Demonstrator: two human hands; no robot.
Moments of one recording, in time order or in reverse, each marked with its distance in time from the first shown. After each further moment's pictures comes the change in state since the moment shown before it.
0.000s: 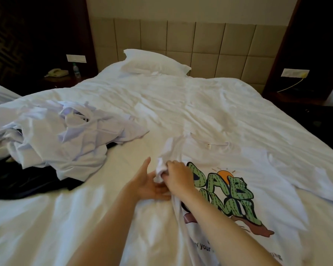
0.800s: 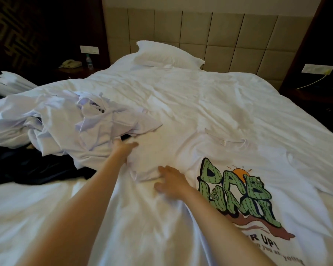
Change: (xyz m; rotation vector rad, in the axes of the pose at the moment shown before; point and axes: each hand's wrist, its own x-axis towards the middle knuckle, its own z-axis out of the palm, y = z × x) left_hand -0.012 0.088 -0.071 0.558 0.826 0.635; right_hand 0.005 -0.024 0.040 0.076 -0.447 -0.068
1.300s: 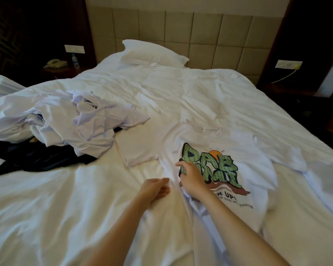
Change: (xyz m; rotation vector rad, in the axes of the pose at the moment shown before) left_hand -0.191 -0.071 0.047 -0.165 -0.487 -0.214; right_hand -0.124 0.028 -0.012 0.464 0.340 0.203
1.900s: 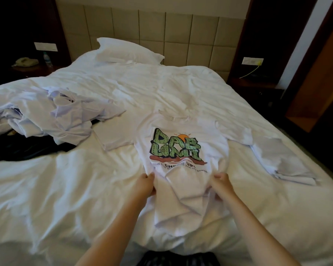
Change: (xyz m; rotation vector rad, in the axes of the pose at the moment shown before) left_hand -0.084 -0.038 0.059 0.118 0.078 0.070; right_hand -0.130 0.102 -0.092 0.303 0.324 0.627
